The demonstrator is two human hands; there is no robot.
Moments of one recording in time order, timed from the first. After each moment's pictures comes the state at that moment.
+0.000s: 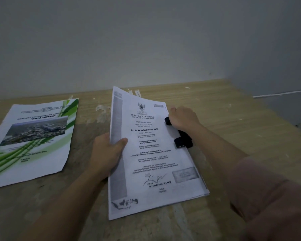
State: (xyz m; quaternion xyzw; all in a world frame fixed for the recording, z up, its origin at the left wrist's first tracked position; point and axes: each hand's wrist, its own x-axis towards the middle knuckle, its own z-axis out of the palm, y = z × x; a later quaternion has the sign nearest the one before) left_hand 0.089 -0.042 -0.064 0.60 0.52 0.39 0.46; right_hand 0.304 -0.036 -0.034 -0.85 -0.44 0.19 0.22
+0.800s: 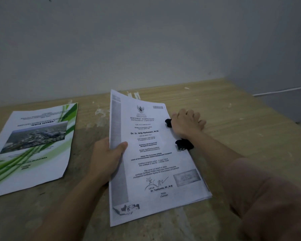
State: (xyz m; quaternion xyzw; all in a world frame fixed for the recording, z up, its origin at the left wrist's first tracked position) left_hand 0.088 -0.044 -0.062 0.61 0.52 0.38 0.46; right_hand 0.311 -0.037 -0.056 -0.88 -0.42 0.11 0.18
